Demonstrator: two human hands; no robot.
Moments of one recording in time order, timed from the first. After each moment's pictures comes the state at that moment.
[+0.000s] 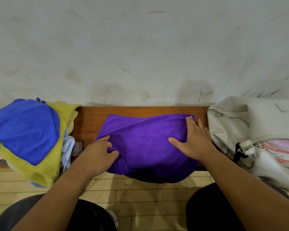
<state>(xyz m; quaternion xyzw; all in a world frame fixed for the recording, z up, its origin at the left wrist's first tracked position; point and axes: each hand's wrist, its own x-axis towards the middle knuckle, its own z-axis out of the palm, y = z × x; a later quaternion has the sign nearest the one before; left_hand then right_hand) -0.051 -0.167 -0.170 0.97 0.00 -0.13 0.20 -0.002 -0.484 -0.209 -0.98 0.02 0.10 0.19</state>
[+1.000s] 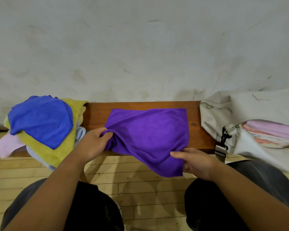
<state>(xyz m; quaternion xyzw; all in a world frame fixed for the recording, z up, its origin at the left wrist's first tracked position) -0.082 -0.139 -0.150 0.92 0.07 -0.09 0.37 -0.111 -0.469 -0.193 -0.63 0.16 0.33 0.68</state>
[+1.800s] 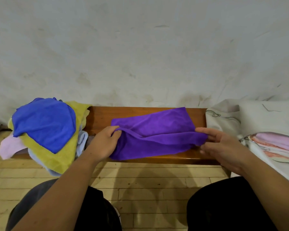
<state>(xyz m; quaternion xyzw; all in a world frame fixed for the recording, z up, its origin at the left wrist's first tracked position) -0.056 -0.157 -0.161 0.93 0.04 -0.05 0.36 -0.076 -0.526 -0.138 -0.70 0.12 0.18 0.68</state>
